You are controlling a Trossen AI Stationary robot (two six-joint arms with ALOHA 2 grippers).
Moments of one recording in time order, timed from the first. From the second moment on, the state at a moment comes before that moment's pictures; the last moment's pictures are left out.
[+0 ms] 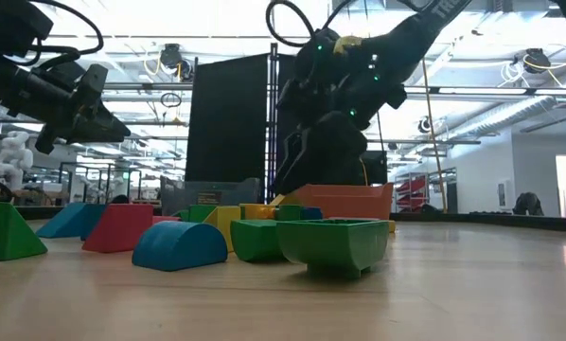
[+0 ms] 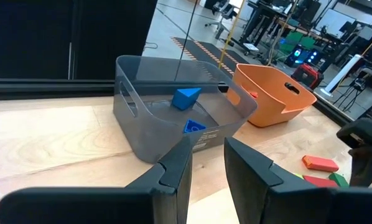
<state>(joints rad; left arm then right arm) 0.09 0.09 0.10 -0.34 -0.71 -0.62 -0.13 1.88 1.09 -0.02 -0.21 -0.28</state>
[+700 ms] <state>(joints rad) 0.09 0.09 0.10 -0.34 -0.71 -0.62 -0.14 1.93 1.10 -0.03 -0.21 -0.23</state>
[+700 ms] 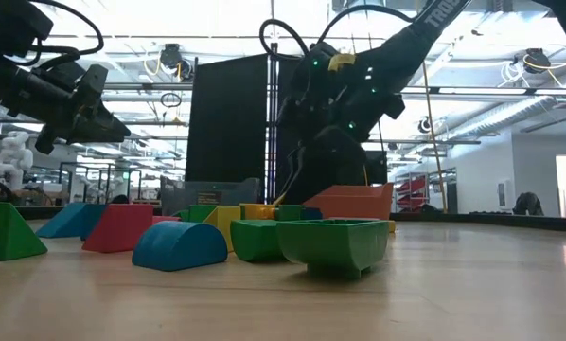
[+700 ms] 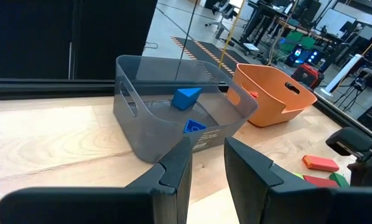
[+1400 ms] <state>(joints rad) 0.09 0.10 0.10 -0.34 -0.71 -0.62 -0.19 1.86 1.22 -0.04 -0.15 -0.06</state>
